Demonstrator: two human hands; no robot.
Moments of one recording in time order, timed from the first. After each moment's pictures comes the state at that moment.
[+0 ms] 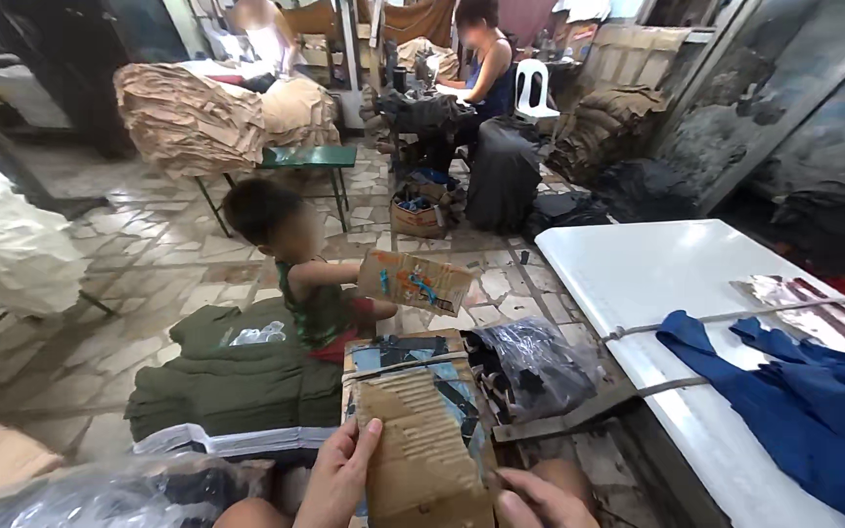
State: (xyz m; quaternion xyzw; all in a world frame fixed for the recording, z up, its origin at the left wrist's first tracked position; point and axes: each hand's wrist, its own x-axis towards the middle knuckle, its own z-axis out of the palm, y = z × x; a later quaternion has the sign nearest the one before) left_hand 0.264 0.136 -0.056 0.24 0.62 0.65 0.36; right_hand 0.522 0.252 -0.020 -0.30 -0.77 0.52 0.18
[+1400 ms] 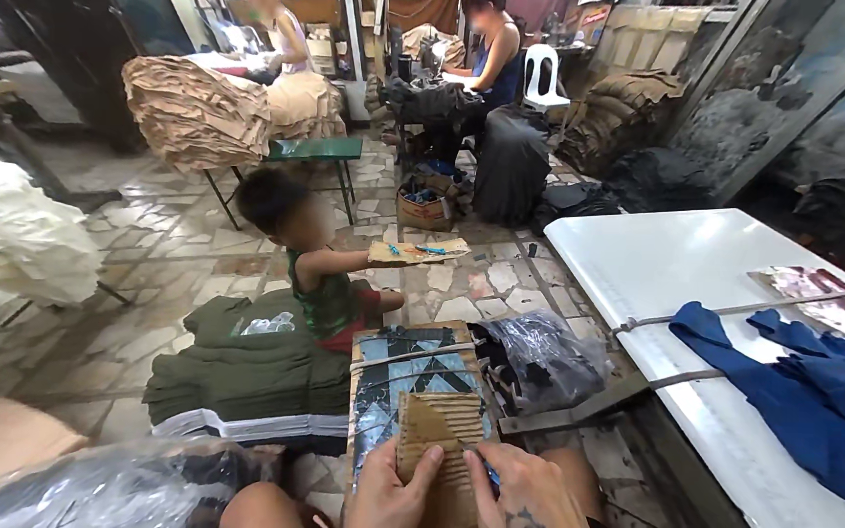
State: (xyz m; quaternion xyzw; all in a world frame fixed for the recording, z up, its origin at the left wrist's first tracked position) left_hand 0.317 0.131 -0.033 0.32 0.67 0.57 0.34; right_hand 0.465 0.228 -0.009 -0.38 -0.90 0.15 0.14
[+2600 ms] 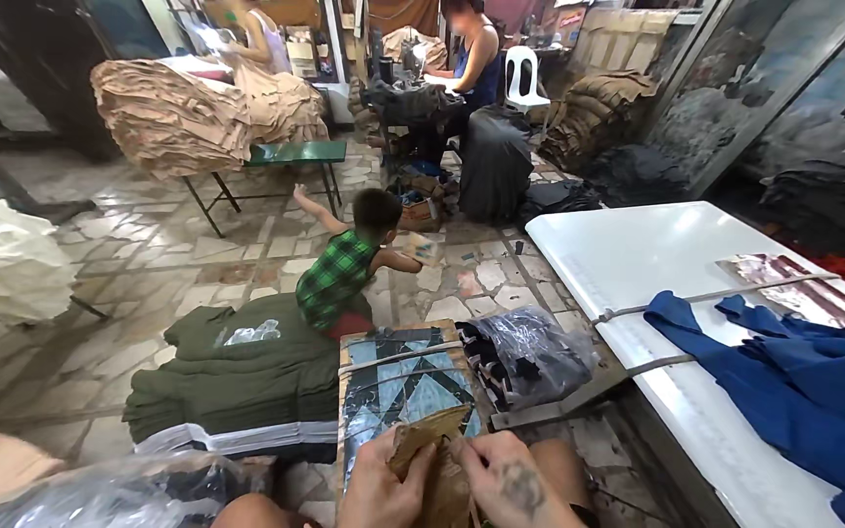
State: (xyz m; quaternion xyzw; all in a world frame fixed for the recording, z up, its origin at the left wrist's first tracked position) left_hand 0.312 0.142 -0.043 0.46 0.67 0.55 0.19; right_hand 0.461 0.252 -0.003 -0.39 -0.82 0.41 0.04
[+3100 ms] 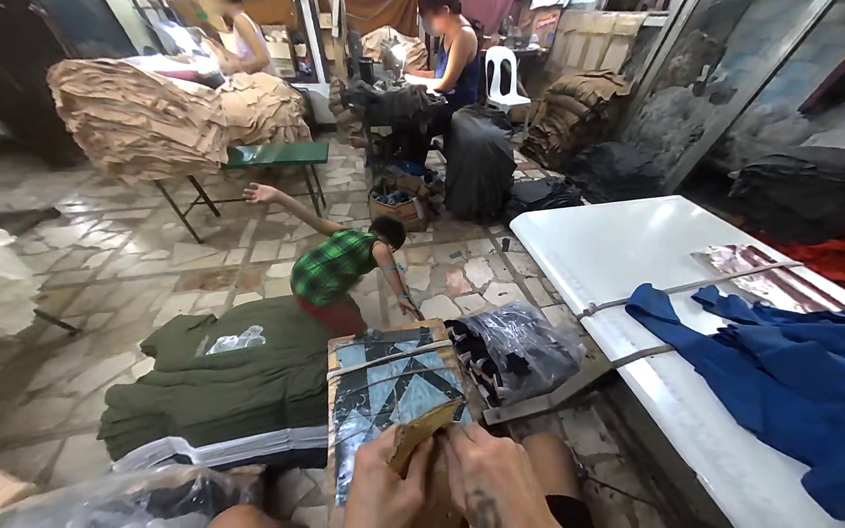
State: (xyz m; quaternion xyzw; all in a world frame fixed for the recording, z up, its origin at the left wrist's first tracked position) left_hand 0.321 0.154 -0.055 0.46 0.70 0.53 0.14; right_hand 0.453 0.243 -0.040 -0.35 -0.91 0.13 0.18
